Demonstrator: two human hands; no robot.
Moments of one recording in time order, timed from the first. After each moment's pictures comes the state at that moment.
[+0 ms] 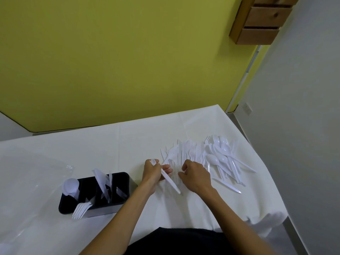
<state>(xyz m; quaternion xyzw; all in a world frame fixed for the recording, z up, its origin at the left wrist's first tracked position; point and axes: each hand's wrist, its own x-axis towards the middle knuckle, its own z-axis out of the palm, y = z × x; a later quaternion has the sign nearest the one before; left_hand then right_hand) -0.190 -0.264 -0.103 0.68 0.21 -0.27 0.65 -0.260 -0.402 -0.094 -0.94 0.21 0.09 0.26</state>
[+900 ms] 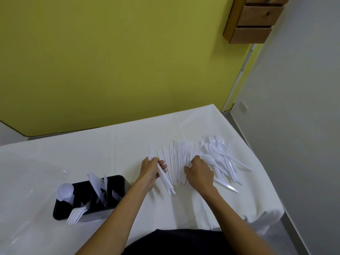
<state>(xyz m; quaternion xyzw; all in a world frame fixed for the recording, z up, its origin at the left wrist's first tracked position) -0.175 -0.273 -0.102 0.64 0.23 -0.29 0.67 -0.258 -0.418 -0.101 -0.92 0.31 0.05 0.25</state>
